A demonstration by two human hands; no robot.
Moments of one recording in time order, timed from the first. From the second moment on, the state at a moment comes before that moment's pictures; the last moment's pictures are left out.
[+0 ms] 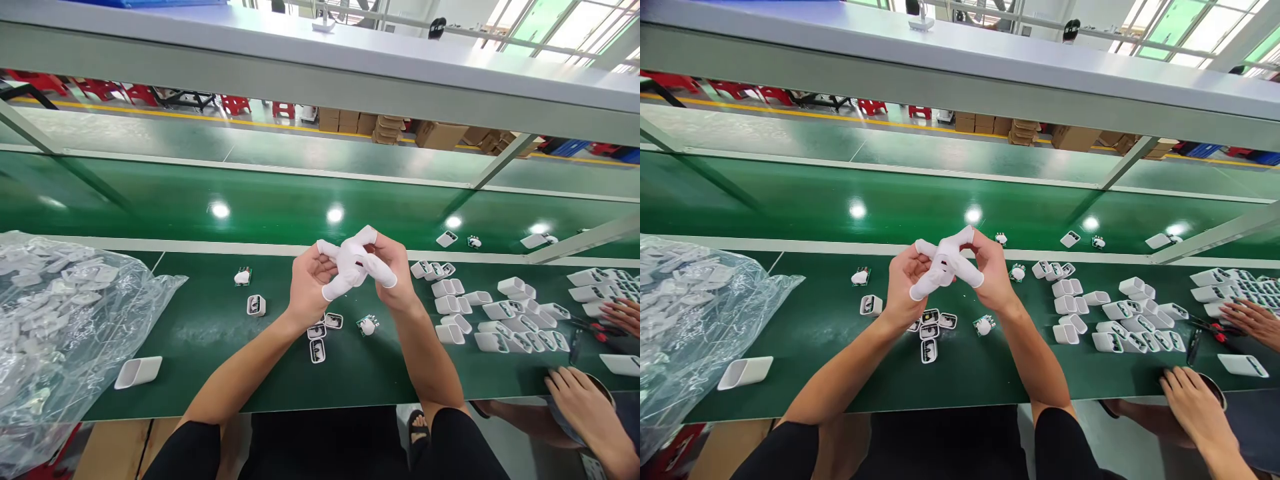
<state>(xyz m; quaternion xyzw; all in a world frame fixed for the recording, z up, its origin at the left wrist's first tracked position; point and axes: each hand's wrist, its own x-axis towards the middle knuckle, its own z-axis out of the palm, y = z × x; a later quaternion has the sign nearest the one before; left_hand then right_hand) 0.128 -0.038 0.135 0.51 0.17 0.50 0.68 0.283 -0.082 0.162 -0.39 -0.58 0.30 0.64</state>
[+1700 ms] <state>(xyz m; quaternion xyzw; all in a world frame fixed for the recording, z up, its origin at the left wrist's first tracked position) 0.067 0.106 0.097 0.72 0.42 0.46 0.32 0.341 -0.154 0.220 -0.40 -0.54 -0.05 0.74</state>
